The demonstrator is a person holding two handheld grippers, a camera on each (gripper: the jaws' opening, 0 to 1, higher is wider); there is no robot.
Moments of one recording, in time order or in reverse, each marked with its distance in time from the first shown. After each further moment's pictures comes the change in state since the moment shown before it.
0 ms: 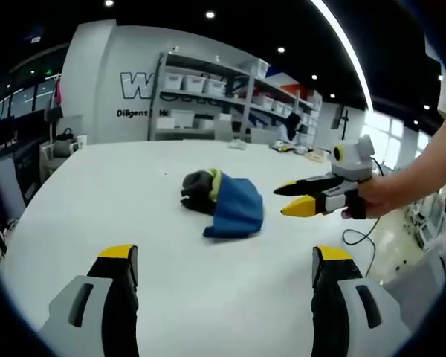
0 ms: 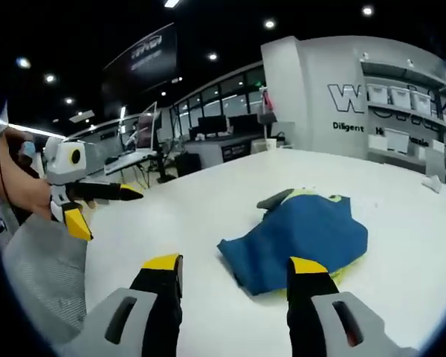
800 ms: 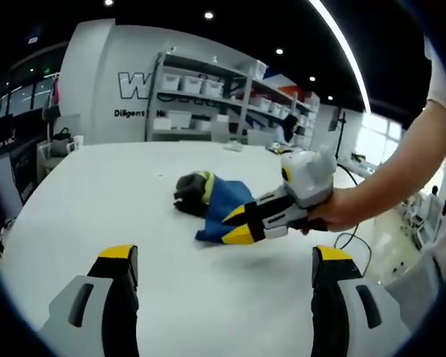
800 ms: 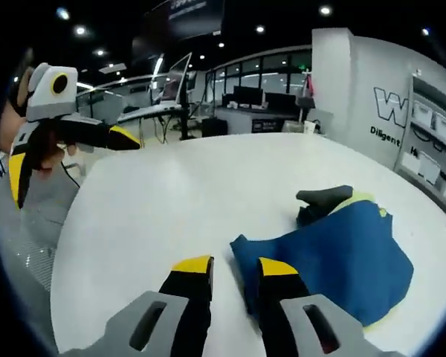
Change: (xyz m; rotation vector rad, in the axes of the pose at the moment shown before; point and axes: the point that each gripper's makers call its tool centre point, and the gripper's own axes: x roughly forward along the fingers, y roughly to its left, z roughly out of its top) left arm 0.003 -0.011 0.005 -0.006 -0.004 -0.016; right arm 0.079 0.018 -0.035 -0.250 0.184 0.099
